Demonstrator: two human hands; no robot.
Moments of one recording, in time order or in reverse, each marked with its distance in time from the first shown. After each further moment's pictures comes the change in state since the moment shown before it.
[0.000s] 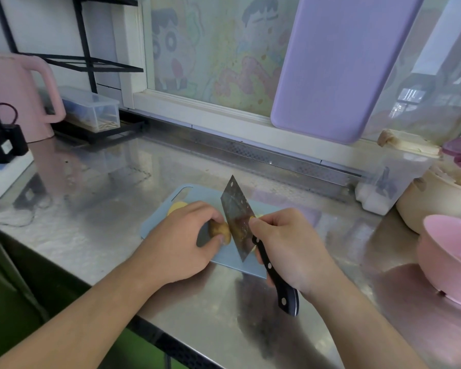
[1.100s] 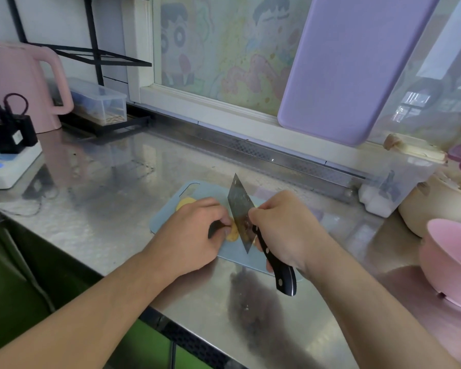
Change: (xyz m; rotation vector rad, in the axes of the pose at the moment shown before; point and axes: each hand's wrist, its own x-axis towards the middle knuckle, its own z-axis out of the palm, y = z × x) left_hand 0.003 0.003 0.001 -0.061 0.070 0.025; right_hand 0.016 -0.027 0.010 -0.223 0.010 -0.011
